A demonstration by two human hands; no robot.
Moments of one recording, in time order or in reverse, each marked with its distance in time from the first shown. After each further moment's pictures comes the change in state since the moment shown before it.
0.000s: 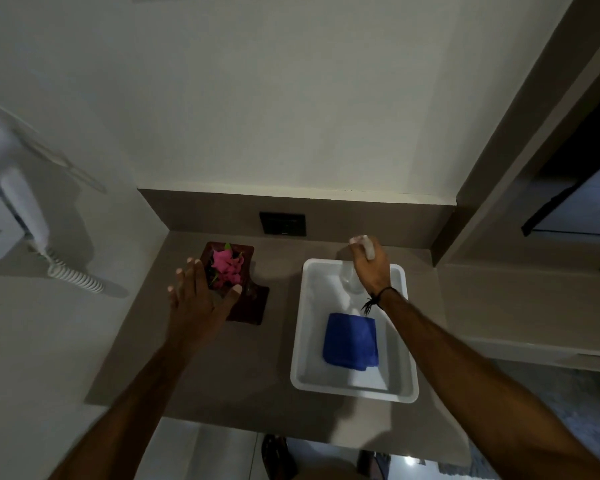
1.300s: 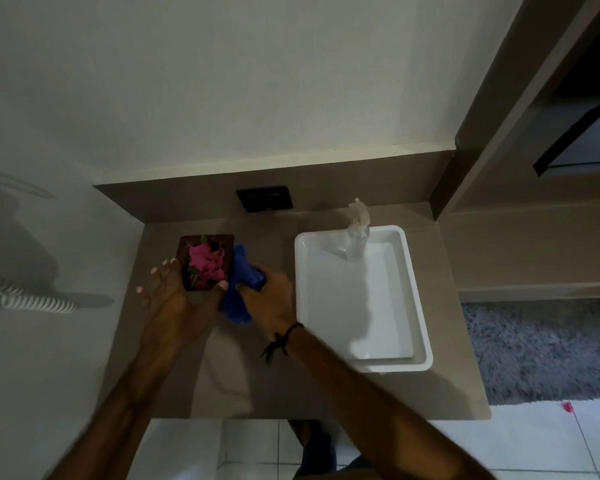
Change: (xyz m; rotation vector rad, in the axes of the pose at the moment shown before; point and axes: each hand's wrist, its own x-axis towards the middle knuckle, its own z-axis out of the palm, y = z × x) left_hand 0.008 0.019 -0.027 0.027 -0.054 -0.056; right_hand -0.118 -0.032 0.142 0.077 -0.225 0.161
